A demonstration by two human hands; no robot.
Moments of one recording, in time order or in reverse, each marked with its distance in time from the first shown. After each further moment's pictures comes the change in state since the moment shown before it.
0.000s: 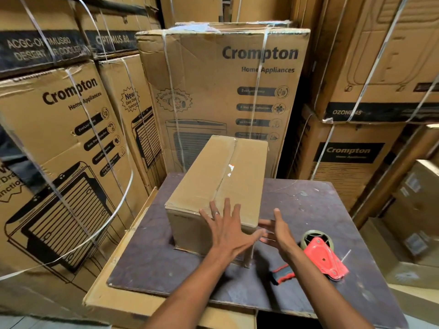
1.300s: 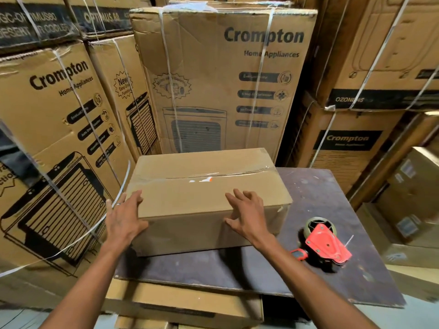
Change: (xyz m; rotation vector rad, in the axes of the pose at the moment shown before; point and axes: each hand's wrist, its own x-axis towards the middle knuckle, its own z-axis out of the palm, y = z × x) left_hand -0.014 -0.256 -0.078 0.015 0.142 -0.201; right_hand -0.040 -0.017 0.096 -1.209 0.042 -0.850
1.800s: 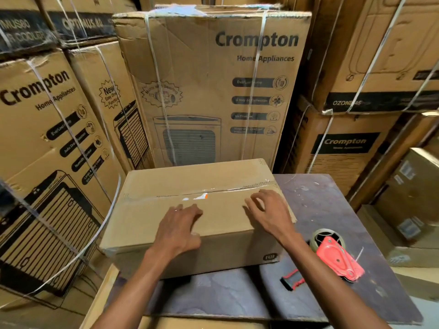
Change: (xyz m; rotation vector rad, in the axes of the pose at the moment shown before) left_hand 0.023 0.113 0.006 -0.027 -0.303 0.387; right_hand 0.048 0.058 -0.024 0.128 0.167 0.196
